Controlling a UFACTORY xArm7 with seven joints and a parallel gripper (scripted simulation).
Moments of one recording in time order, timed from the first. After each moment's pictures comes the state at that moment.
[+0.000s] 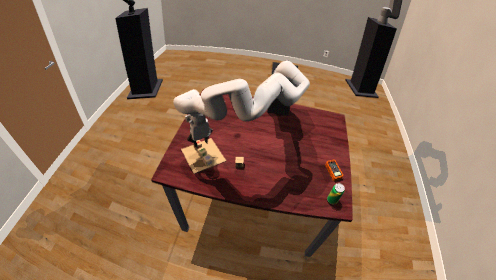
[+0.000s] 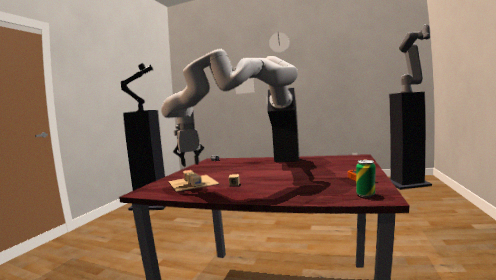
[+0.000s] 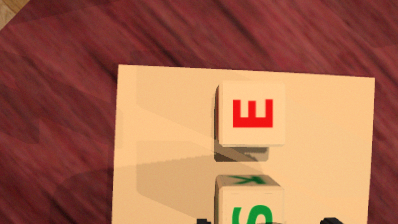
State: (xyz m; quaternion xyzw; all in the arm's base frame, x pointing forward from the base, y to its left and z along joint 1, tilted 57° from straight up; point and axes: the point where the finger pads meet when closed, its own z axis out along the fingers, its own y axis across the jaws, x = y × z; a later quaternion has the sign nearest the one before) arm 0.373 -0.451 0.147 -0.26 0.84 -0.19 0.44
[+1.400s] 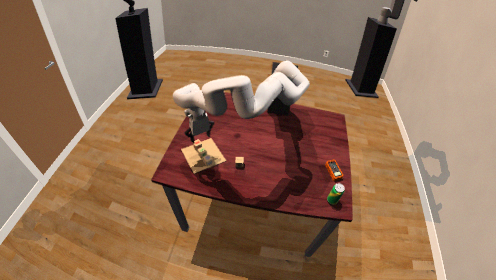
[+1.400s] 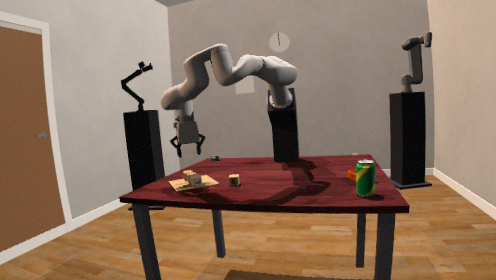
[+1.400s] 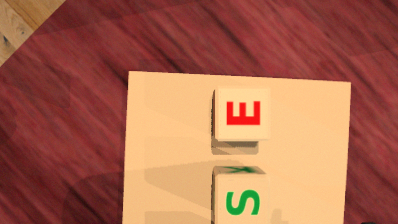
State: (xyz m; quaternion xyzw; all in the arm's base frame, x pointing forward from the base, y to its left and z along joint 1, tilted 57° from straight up) arm 0.341 -0.447 0.168 -0.26 0.84 -0.19 0.44
